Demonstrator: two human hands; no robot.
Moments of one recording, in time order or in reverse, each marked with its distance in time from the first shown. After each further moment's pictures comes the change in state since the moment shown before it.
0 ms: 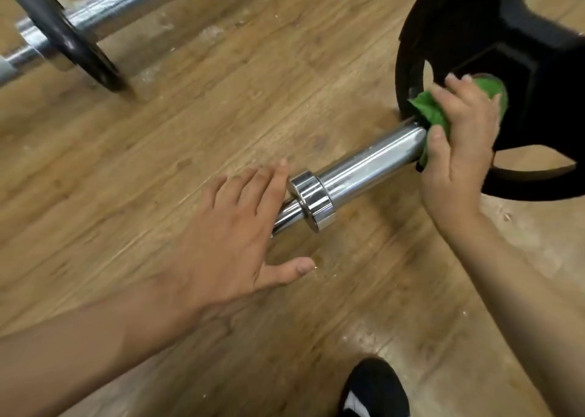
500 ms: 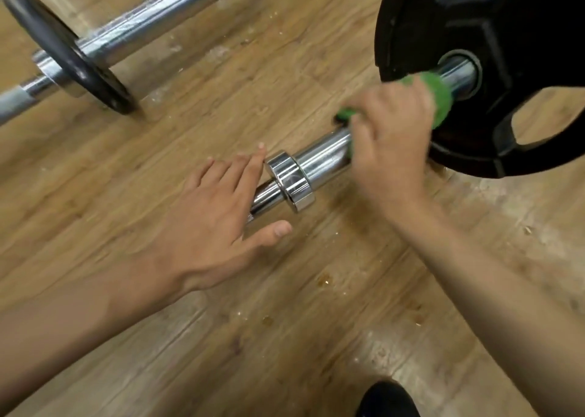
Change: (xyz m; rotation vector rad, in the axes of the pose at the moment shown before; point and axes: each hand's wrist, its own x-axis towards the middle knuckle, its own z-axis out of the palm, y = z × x) left_hand 0.024 -0.037 -0.009 -0.121 0.013 -0.093; right_hand 0.034 -0.064 0.052 0.012 -0.032 -0.063
